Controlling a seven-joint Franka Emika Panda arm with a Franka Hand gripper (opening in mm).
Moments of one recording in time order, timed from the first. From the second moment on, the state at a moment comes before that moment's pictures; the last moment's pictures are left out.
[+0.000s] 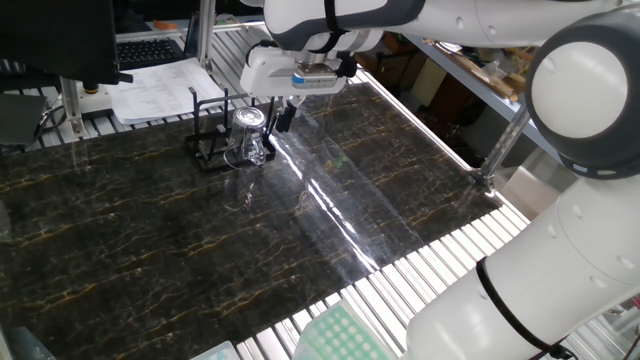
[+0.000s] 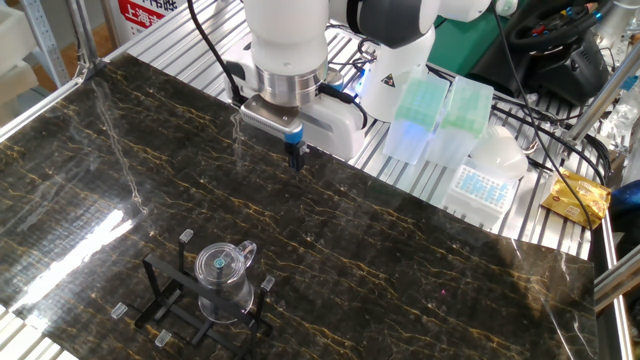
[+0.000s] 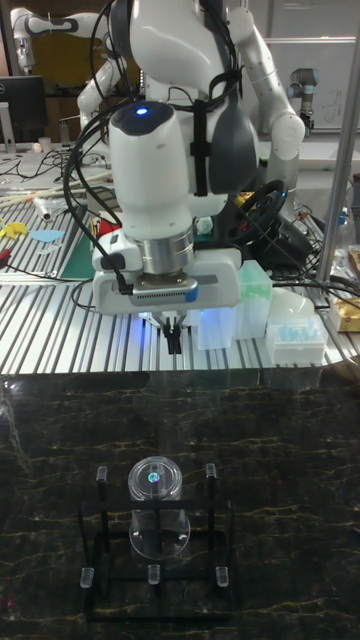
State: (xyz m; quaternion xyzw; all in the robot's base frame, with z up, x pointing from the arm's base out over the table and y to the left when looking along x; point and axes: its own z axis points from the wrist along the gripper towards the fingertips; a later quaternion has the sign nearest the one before) arm 0.498 0.002 0.296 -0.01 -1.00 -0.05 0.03
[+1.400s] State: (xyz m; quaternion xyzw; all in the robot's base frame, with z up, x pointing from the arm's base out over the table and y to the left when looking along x) arm 0.501 0.005 0.285 -0.01 -1.00 0.01 0.02
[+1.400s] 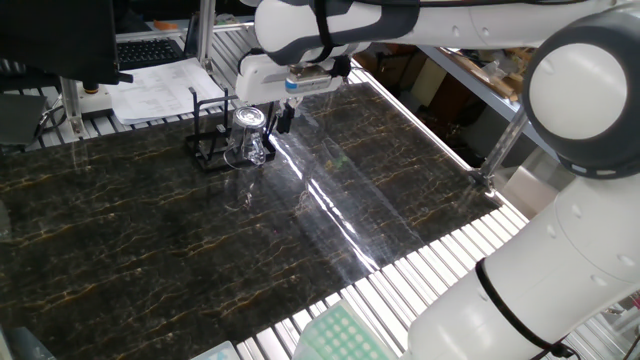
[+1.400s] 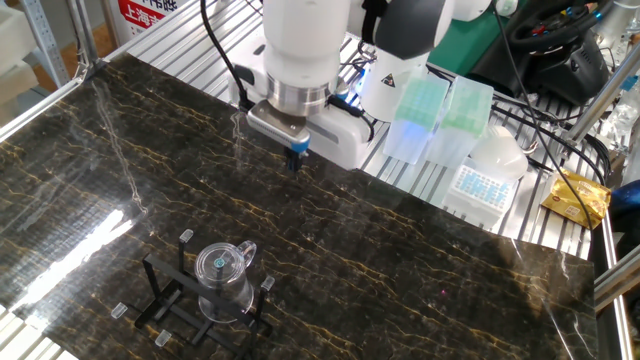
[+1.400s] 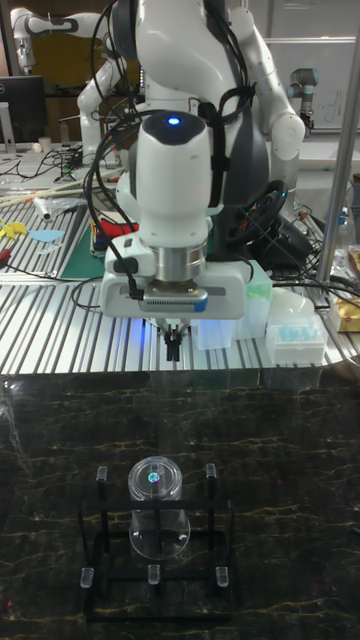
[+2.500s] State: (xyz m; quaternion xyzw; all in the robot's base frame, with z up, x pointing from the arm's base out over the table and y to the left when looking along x) arm 0.510 -0.004 0.264 -0.01 -1.00 0.02 0.02
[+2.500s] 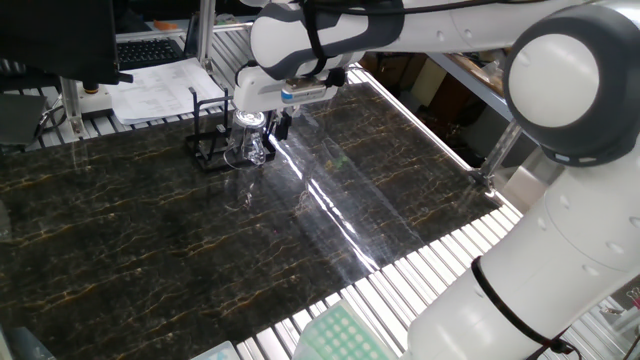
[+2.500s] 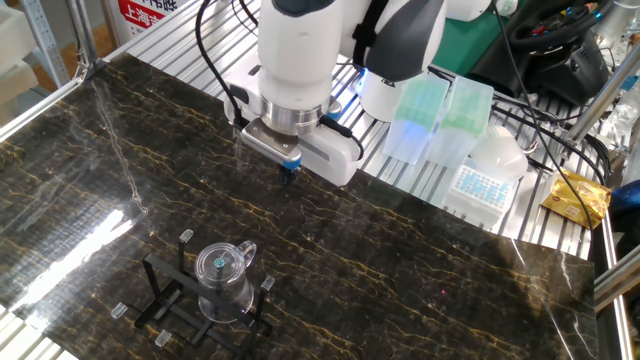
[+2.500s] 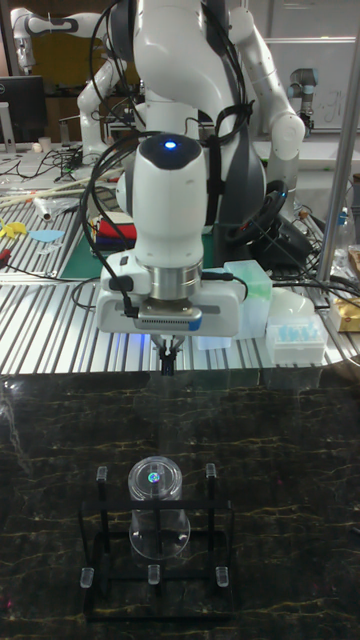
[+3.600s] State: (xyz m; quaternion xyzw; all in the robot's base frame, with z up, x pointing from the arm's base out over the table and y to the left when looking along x) arm 0.511 -0.004 0.262 0.00 -1.00 0.01 0.03
